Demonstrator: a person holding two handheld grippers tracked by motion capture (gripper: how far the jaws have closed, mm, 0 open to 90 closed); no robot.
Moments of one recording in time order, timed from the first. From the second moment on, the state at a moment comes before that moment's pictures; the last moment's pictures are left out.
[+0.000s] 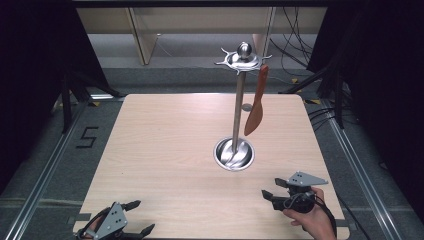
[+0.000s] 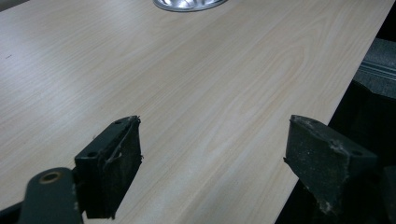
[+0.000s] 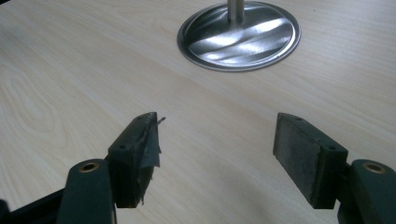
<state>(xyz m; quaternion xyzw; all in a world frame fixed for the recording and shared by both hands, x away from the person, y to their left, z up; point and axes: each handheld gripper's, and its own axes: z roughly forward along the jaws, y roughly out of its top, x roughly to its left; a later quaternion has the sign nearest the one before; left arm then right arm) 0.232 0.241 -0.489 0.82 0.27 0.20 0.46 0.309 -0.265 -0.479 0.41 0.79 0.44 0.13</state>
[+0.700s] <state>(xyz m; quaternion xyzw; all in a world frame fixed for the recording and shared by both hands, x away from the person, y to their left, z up) 0.233 0.241 -0.489 0.82 0.27 0.20 0.45 0.288 -0.270 -0.492 0.41 0.80 0.42 0.14</state>
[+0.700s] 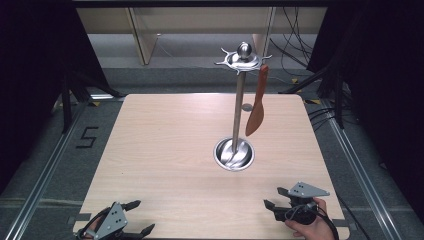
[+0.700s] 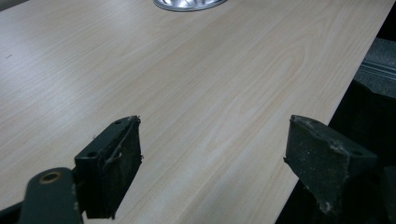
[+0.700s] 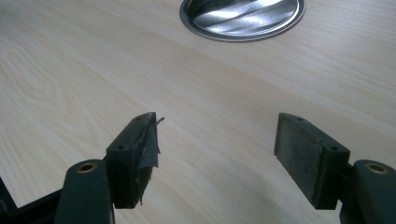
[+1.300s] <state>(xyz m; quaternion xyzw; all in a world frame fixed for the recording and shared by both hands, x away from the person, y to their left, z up) 0.233 0.242 -0.488 0.83 0.27 0.20 0.44 0.285 -0.273 -0.494 0.41 0.79 0.42 0.15</state>
